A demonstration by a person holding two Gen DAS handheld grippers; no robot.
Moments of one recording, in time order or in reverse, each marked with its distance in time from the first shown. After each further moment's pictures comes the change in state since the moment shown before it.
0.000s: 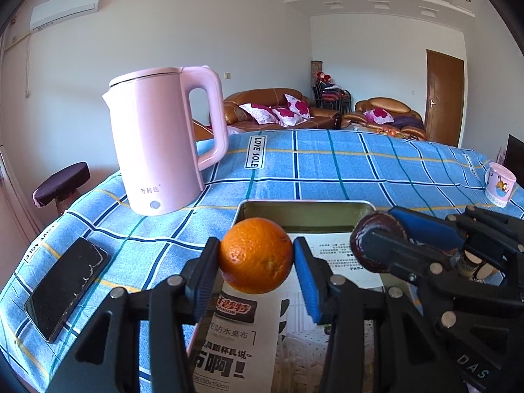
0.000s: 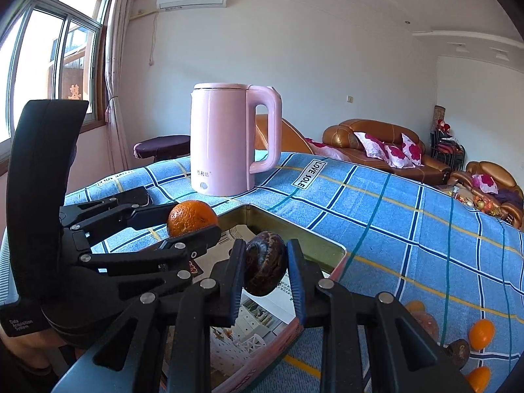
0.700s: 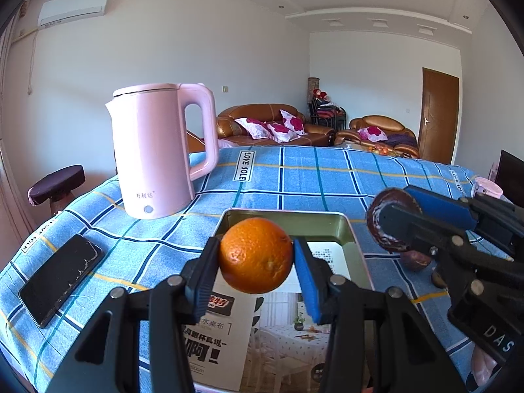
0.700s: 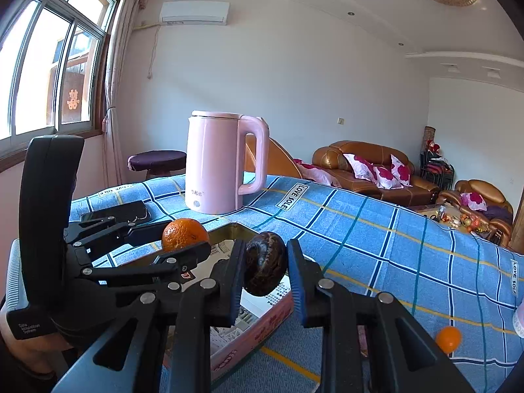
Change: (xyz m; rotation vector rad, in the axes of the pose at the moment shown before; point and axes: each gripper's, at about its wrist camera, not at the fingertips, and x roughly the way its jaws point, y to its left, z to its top) left arm -0.025 -0.009 -0.007 -0.043 -0.074 -0.038; right arm -0.043 -0.006 0.000 -0.049 -0.093 -0.054
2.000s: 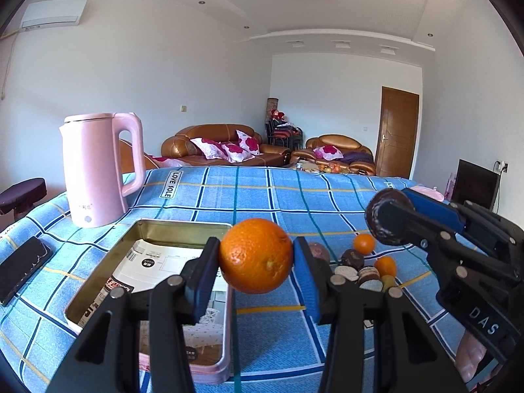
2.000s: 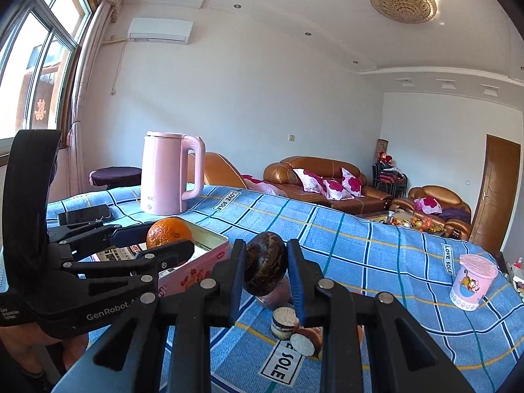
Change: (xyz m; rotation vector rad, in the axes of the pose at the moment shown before) left arm -0.048 -0.083 -0.010 0.006 -0.096 -0.194; right arm -0.108 -0.050 -0.034 0.018 -0.092 -0.204
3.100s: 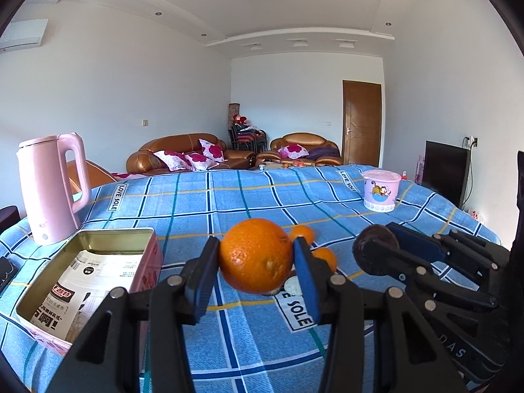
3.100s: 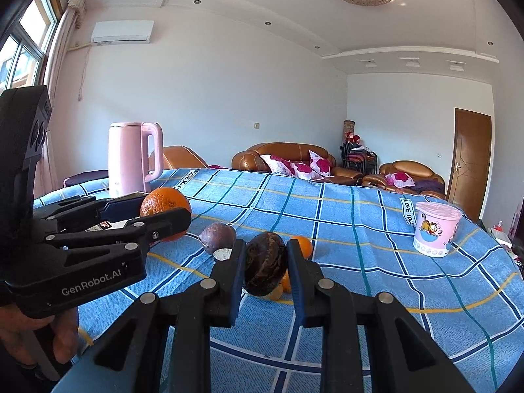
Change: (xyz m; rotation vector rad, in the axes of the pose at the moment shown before) left arm 0.000 -0.078 -0.015 0.115 -0.028 -0.137; right arm -0.043 -0.051 -0.058 0.107 0.038 -0.138
